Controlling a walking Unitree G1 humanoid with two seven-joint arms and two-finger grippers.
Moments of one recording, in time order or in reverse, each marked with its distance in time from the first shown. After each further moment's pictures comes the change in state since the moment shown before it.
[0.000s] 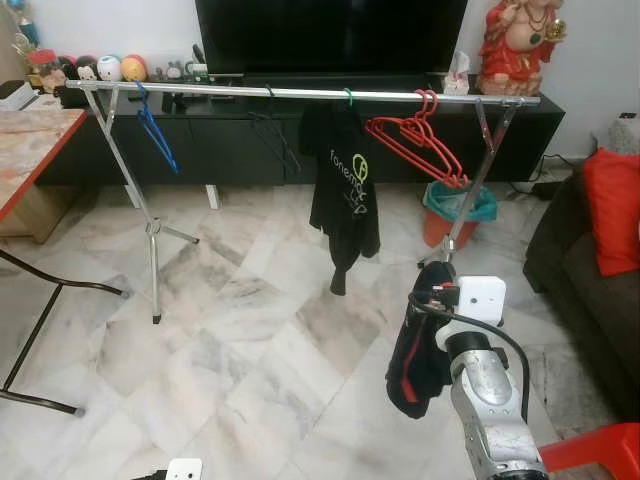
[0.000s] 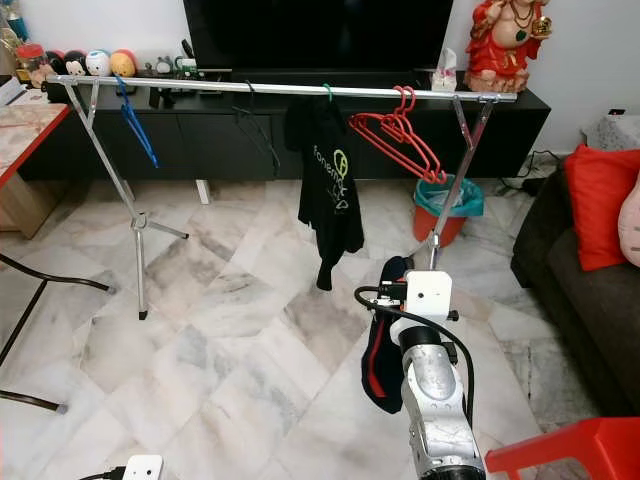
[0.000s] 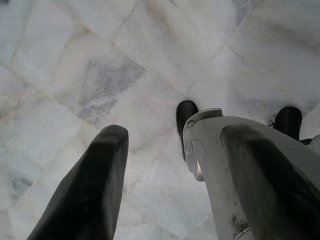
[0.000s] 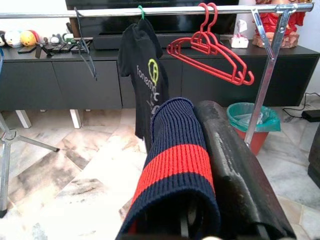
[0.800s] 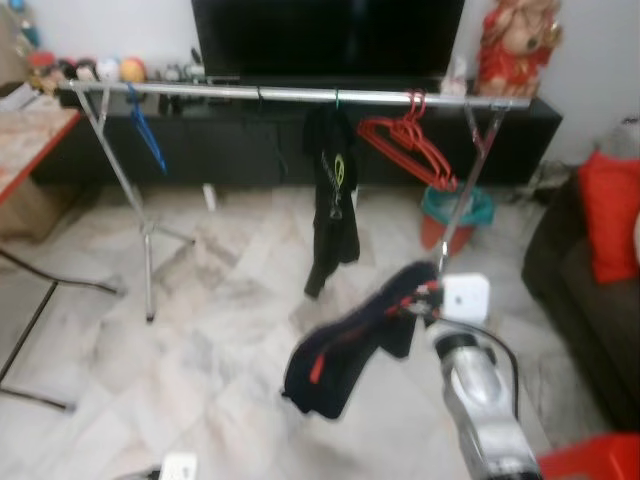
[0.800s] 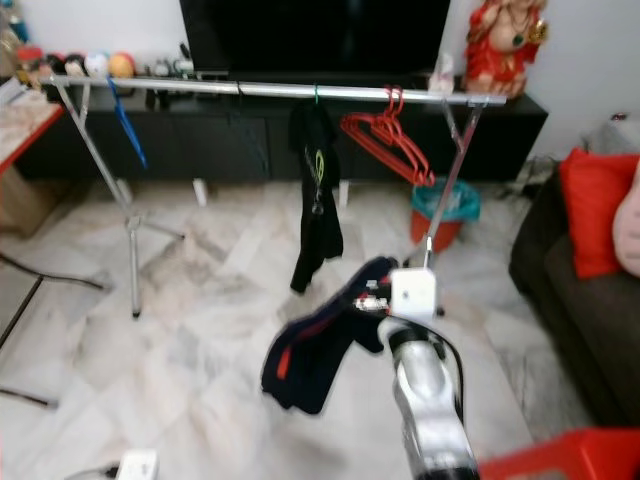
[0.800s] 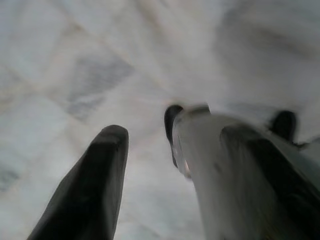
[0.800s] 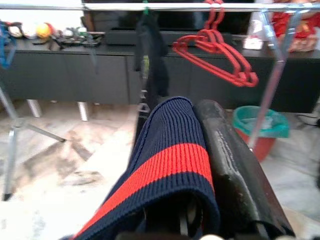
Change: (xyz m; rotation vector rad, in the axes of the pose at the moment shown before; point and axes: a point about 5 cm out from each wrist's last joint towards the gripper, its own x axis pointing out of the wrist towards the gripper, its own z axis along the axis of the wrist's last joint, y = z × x) left arm 0.001 -0.004 0.001 0.001 0.007 -0.007; right arm -0.001 0.005 -0.003 -0.028 0.022 0.043
